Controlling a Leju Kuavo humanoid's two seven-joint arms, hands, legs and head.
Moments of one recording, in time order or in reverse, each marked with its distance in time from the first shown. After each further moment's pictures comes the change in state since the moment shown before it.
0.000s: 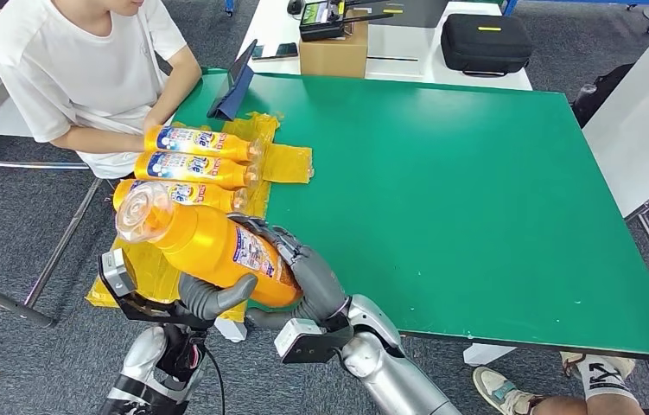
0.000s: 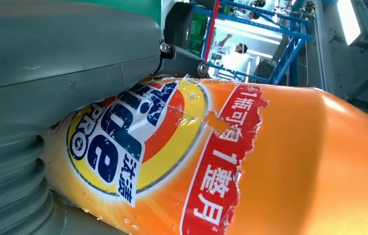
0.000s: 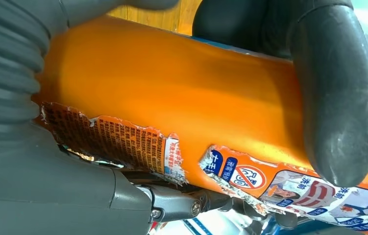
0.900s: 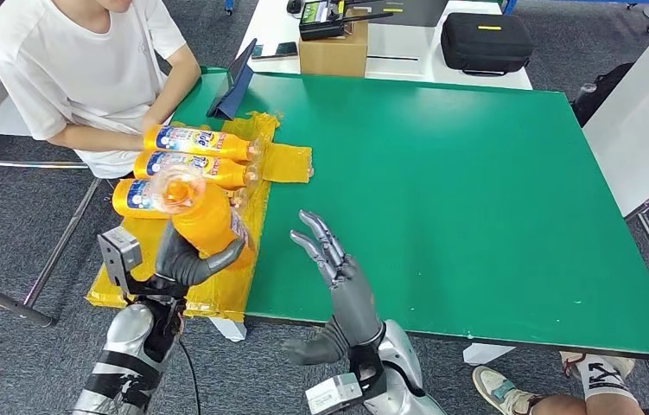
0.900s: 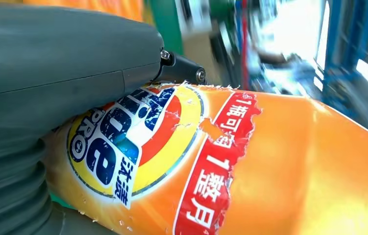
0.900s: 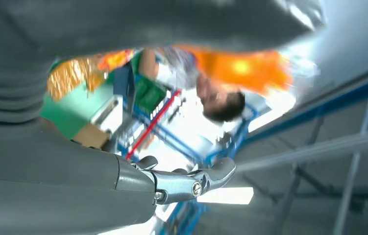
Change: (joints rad) left arm -0.100 0.053 0.183 0.105 -0.374 0.297 -0.069; right arm 0.197 -0.084 -0.019 -0.383 -0.033 -0.287 -0.053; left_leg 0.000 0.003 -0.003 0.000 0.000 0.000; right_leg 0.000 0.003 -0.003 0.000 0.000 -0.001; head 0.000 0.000
